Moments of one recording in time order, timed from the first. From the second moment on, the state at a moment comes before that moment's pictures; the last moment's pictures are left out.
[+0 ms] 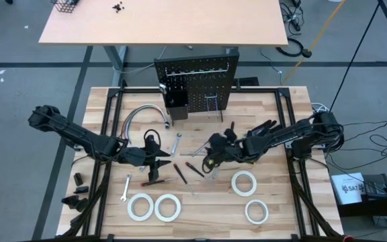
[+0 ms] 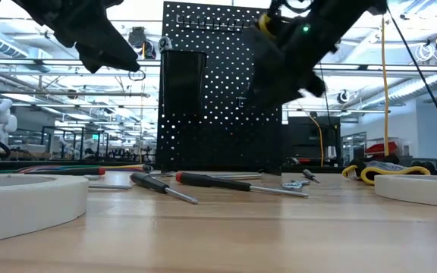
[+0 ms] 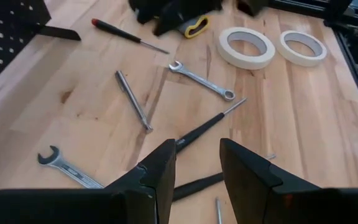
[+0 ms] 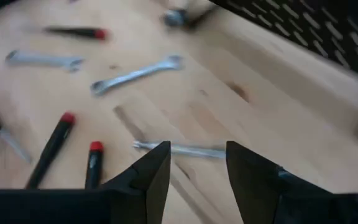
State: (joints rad) left arm -0.36 1.09 0.63 -0.14 -0.37 -0.41; right arm 0.19 1.65 1.04 -0.25 0.57 0.68
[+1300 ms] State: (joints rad) left arm -0.36 1.09 0.63 -0.14 -0.46 -0.47; right arm -0.06 1.86 1.04 -0.05 -0.07 -0.52
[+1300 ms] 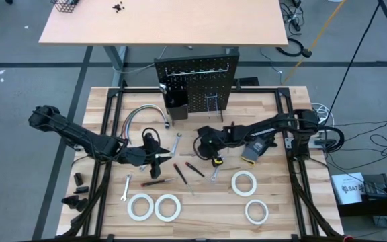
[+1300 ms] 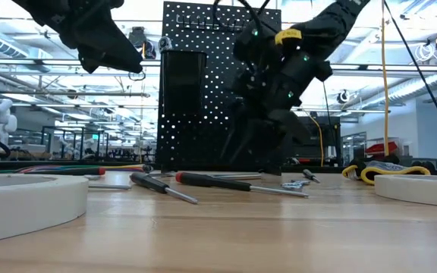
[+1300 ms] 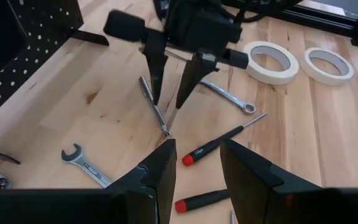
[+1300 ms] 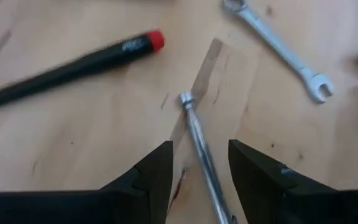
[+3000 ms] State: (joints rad) left arm -0.36 1.09 0.63 -0.05 -0.29 -0.36; right arm 0.12 1.94 1.18 -0.06 0.07 0.29
